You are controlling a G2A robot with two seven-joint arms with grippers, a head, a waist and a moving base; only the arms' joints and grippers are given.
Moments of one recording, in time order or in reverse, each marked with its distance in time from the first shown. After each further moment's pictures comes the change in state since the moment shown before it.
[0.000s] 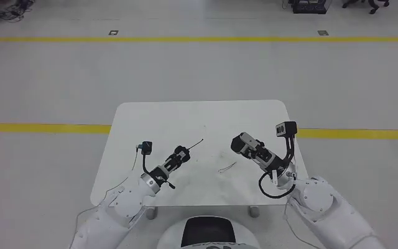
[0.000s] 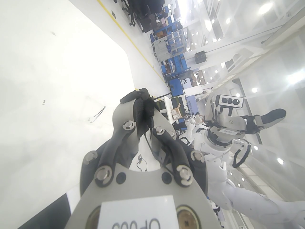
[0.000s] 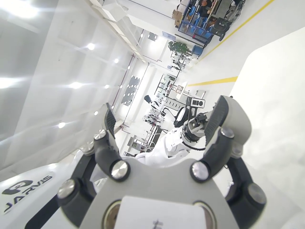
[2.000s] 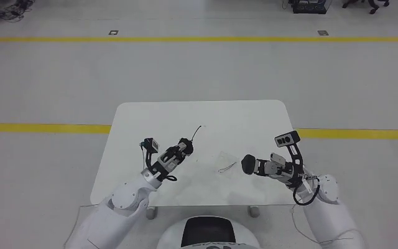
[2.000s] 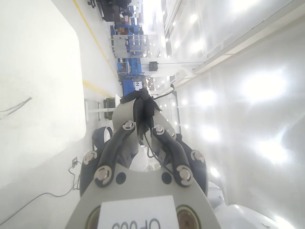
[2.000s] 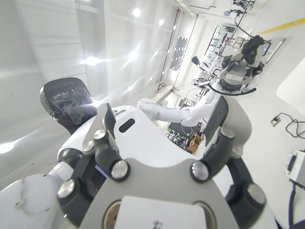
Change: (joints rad) left arm -0.064 -0.038 0.017 0.053 -0.522 -0.135 -0.194; right arm 0.004 -0.317 0.319 0.388 0.446 0.000 1.050
